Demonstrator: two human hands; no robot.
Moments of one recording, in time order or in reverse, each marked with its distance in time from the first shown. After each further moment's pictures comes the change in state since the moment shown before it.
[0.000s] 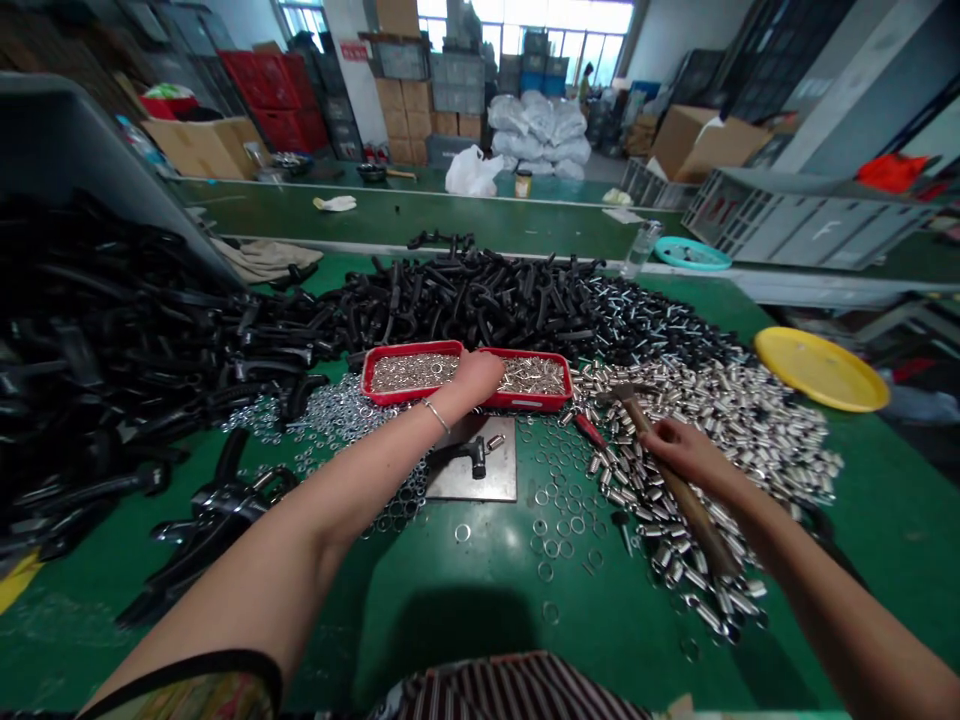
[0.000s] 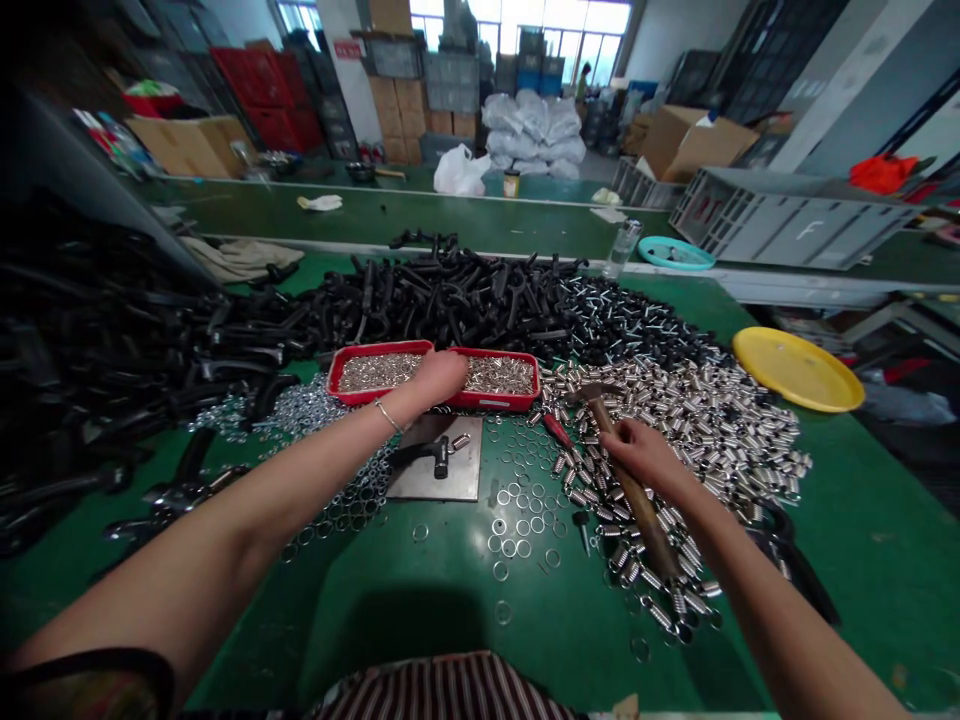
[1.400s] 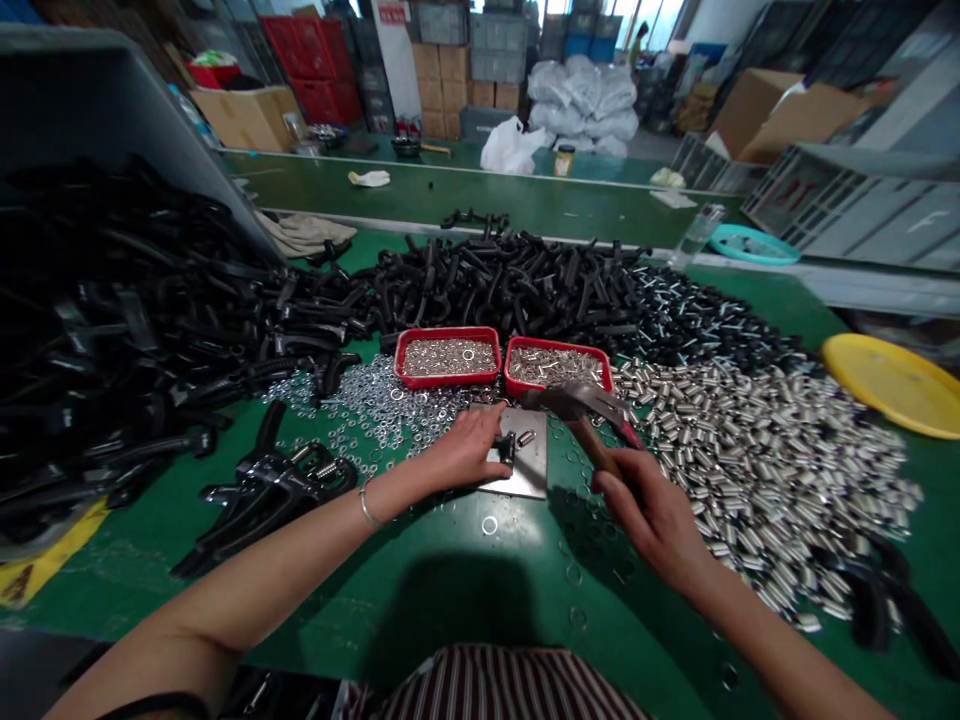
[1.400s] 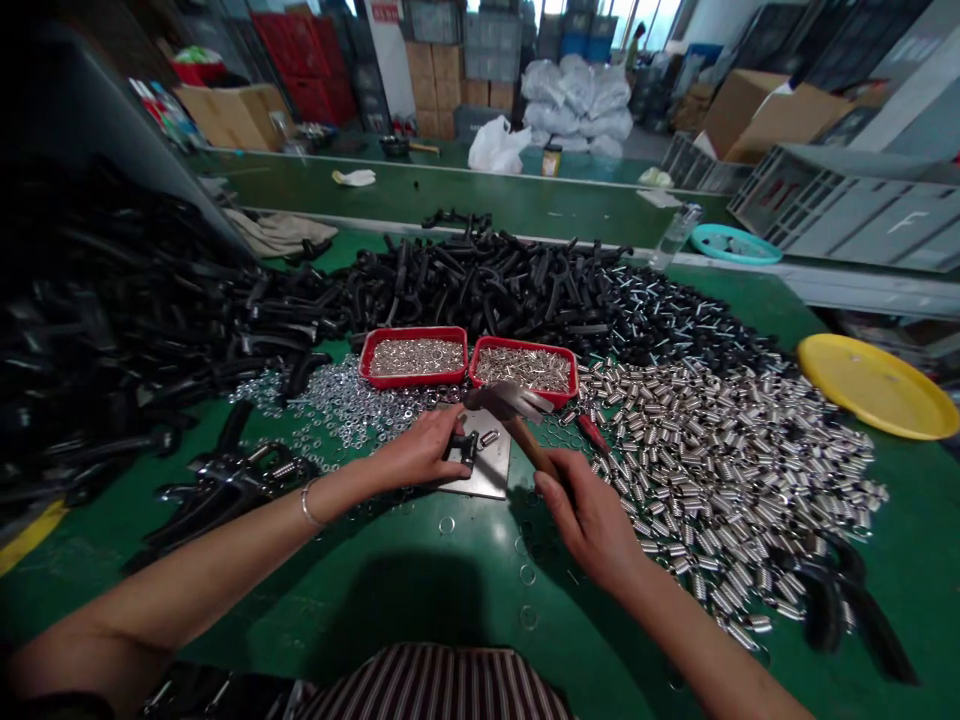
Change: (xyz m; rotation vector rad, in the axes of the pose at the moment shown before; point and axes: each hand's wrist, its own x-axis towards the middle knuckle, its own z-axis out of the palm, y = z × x) left_hand -0.152 -0.037 0.025 -0.314 -0.039 0.204; right_hand -0.085 -0.114 0.080 0.128 -0.057 -0.461
